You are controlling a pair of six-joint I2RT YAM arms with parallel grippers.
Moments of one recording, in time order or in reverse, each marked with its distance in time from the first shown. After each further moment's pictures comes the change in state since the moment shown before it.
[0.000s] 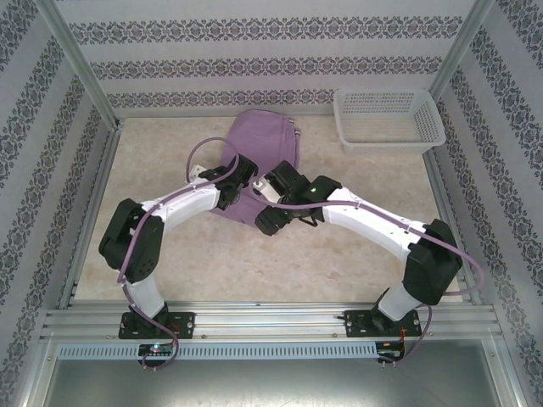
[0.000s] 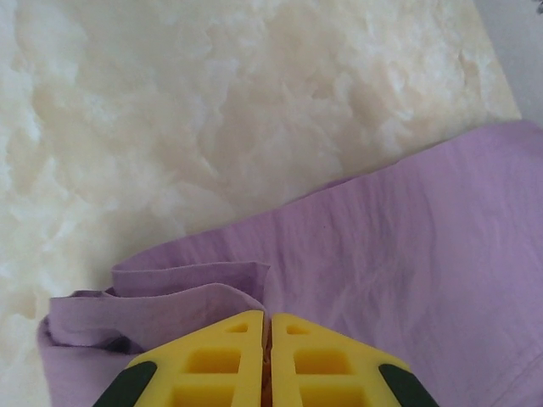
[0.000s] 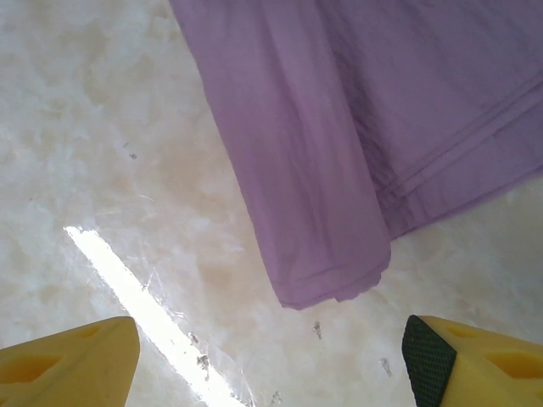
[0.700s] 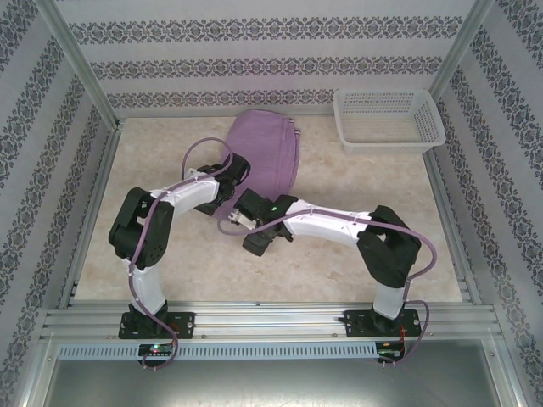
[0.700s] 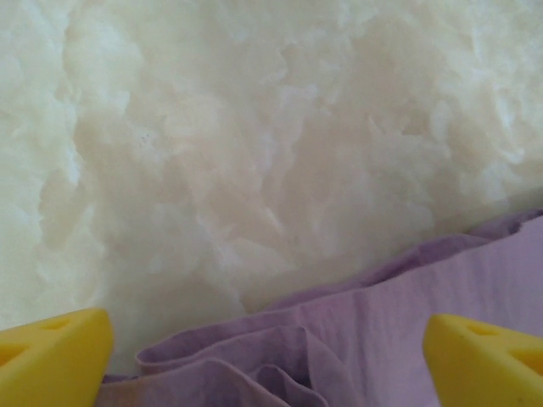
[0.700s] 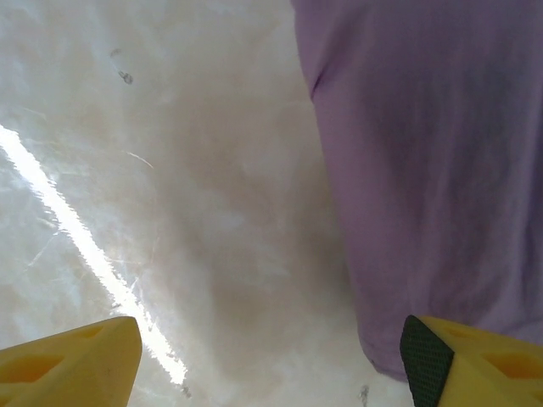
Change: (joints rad) left arm 0.091 0.108 0.019 -0.034 0.026 -0.015; right arm 0.162 0.254 0.015 0.060 0.153 -0.115
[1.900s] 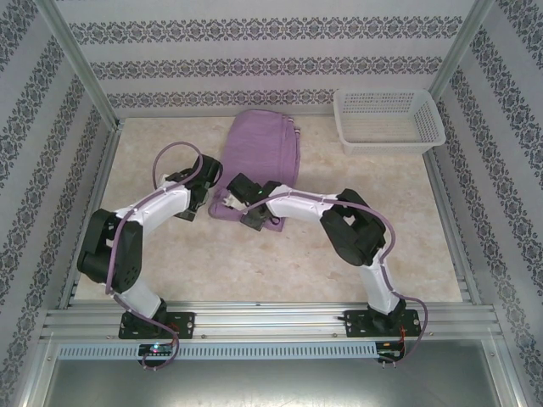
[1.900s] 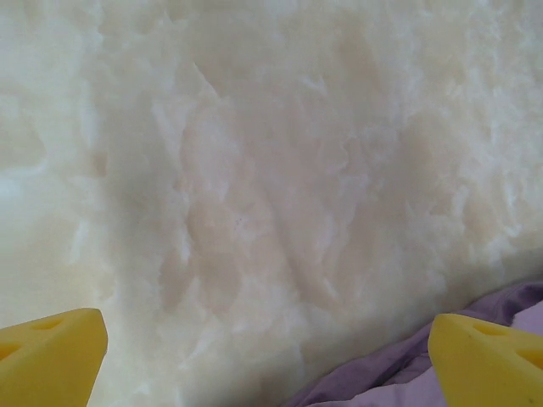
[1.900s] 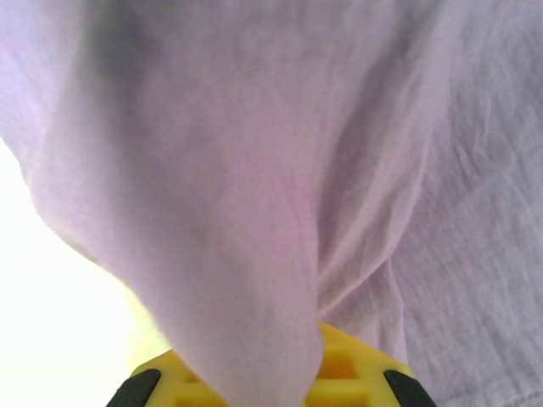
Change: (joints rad) left arm 0.119 -0.277 -0.213 0.038 0.078 0.041; right arm -0.127 0.263 0.232 0.050 0.019 -0.146
